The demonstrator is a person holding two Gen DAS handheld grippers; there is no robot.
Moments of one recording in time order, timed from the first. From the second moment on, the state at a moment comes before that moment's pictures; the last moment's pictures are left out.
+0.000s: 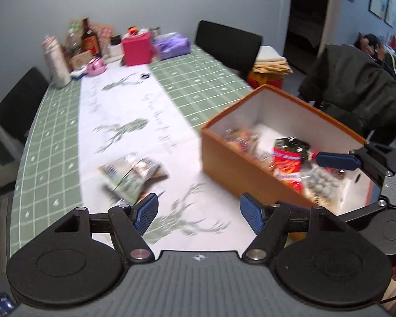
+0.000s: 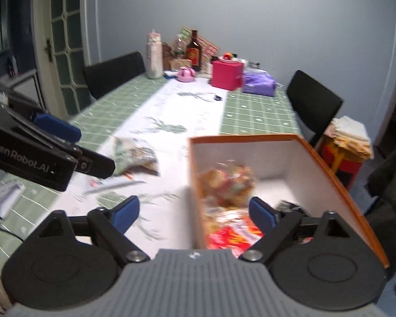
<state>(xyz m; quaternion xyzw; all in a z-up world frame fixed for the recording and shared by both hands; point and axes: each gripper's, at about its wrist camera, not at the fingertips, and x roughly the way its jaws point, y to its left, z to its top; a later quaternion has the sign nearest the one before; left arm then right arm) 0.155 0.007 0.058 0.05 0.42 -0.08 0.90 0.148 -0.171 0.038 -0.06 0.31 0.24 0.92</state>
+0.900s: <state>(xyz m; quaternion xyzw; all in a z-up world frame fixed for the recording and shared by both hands) 0.178 0.098 -0.057 0.10 0.38 -0.05 0.92 0.181 -0.077 -0.065 -0.06 0.35 0.25 0.90</state>
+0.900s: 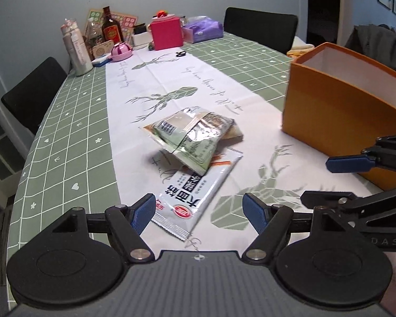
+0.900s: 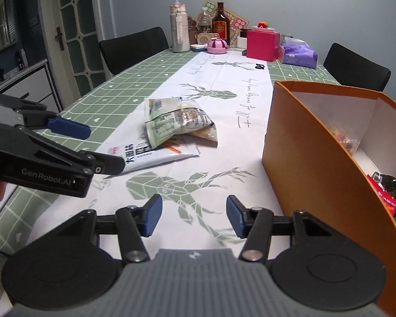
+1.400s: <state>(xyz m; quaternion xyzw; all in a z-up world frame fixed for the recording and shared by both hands) 0.213 0.109 -0.097 0.12 0.40 -0.05 0.91 0.225 -0.056 -0.095 -0.06 0.38 0.24 0.89</state>
